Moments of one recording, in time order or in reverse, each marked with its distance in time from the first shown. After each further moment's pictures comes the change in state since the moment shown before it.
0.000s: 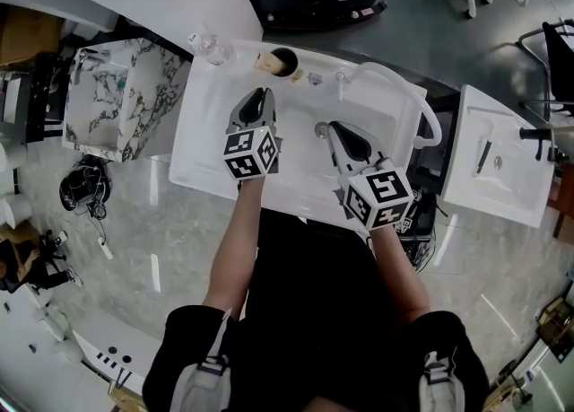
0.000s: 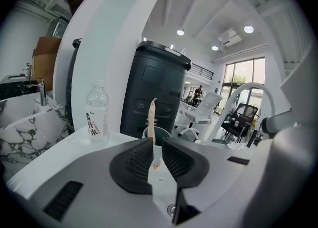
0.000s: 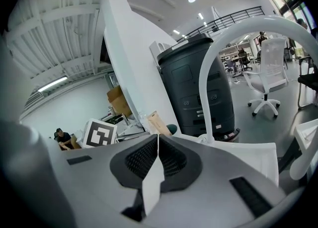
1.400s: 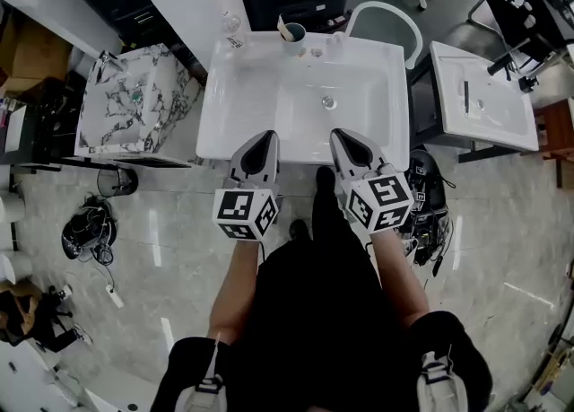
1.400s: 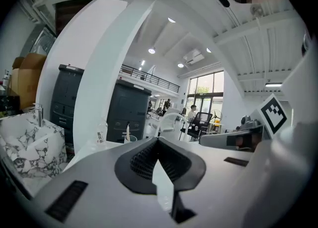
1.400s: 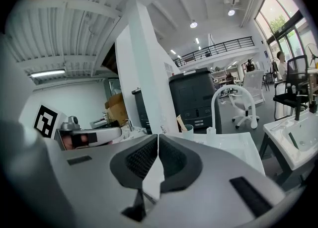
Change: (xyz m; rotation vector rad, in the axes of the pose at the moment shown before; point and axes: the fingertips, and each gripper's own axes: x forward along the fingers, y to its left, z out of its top) left arm -0.317 -0.029 0.003 0.144 -0.163 -0.354; right arm -0.124 0.195 -0.069 -0.073 -0.195 -0.192
